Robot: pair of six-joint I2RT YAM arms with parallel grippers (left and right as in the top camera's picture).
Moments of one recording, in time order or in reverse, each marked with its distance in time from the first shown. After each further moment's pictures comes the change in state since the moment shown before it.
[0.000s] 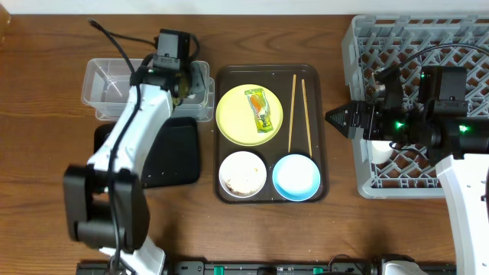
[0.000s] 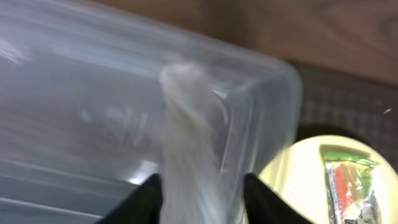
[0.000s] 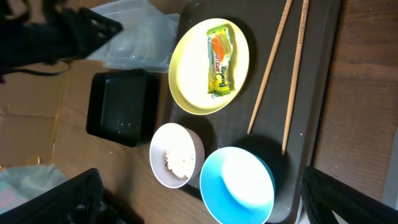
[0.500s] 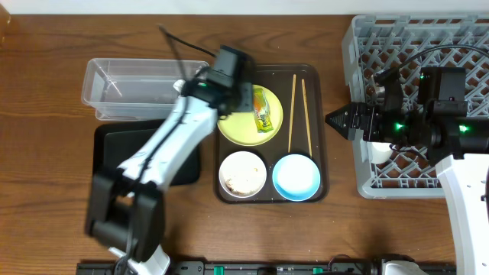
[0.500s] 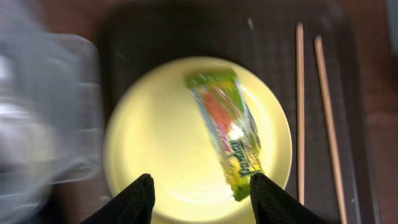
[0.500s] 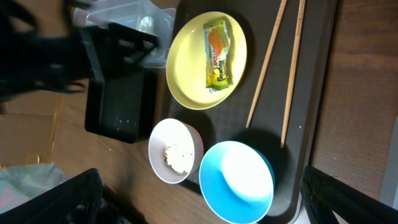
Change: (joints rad) left arm -0.291 0.002 -0.005 0.001 0.051 -0.003; right arm 0.000 0.000 0.000 -0.026 0.009 -0.001
